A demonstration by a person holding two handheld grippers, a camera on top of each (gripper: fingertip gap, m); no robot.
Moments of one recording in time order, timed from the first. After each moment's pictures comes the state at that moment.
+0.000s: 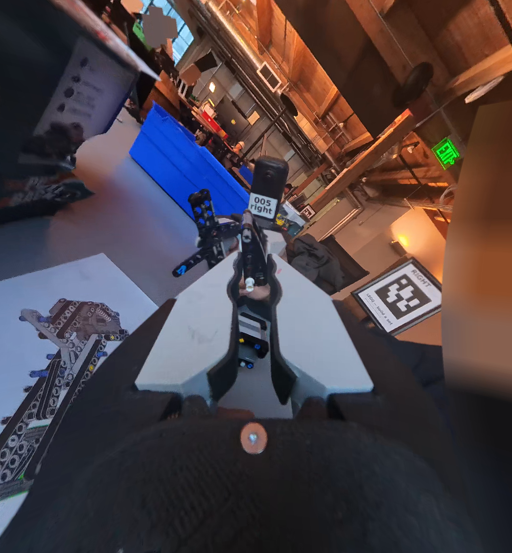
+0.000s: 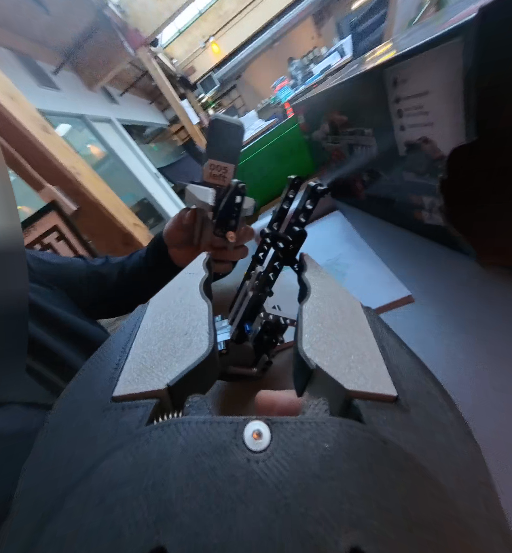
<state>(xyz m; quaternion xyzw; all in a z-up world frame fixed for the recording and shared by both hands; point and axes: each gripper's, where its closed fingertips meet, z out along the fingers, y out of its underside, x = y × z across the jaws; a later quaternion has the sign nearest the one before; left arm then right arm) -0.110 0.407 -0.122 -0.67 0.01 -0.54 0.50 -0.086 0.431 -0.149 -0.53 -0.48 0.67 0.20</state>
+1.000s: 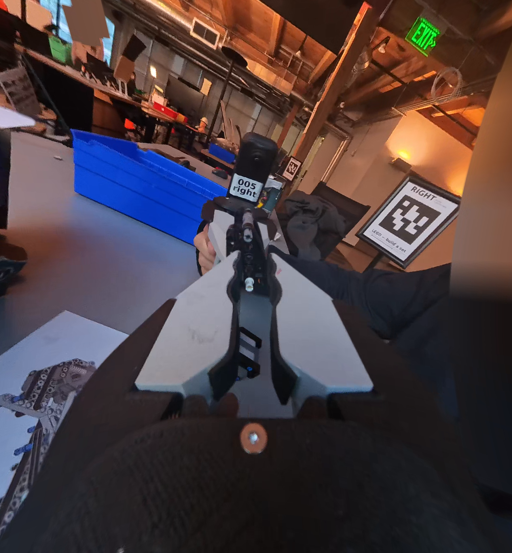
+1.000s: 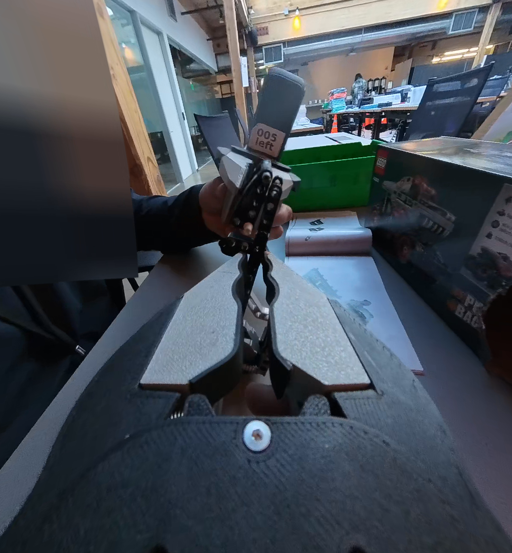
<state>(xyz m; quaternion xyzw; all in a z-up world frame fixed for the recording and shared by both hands) -0.081 0.372 -0.091 -0.65 0.19 -0.49 0.55 -0.061 0.386 -0.121 -0.37 -0.61 0.64 0.29</state>
